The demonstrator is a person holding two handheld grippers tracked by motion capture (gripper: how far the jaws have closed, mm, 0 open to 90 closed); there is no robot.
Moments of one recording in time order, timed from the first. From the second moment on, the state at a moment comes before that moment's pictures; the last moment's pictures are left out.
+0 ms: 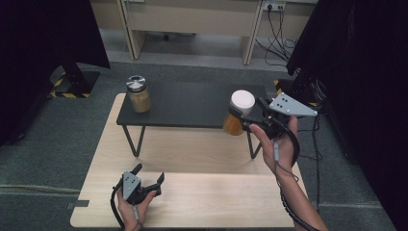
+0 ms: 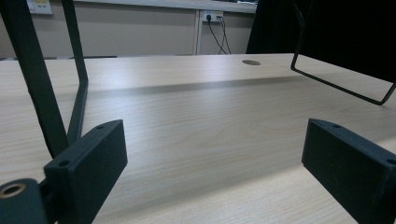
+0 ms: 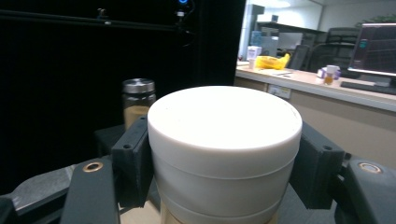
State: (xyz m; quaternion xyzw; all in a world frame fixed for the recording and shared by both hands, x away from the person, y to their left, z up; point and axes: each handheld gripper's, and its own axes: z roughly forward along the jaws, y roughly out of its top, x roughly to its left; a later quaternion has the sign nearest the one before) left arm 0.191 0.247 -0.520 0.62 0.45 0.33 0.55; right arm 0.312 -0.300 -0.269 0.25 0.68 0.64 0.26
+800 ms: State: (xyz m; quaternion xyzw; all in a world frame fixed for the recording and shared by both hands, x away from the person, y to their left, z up) left arm 0.191 0.247 -0.520 0.62 0.45 0.33 0.55; right arm 0.368 -0.273 -0.277 0.33 0.66 0.61 0.30
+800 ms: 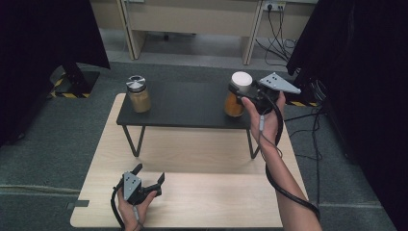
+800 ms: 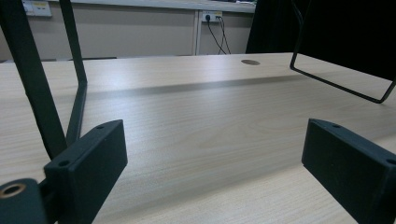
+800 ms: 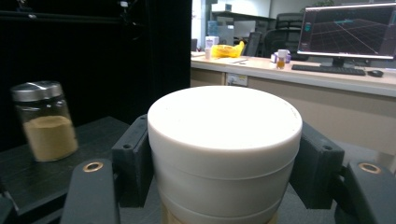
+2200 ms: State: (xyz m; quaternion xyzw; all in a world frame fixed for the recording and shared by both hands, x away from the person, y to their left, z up) left arm 0.191 0.245 -0.521 0.62 0.45 0.33 0.55; right arm 0.376 -0.263 -0.290 0.34 0.65 0.61 0.32
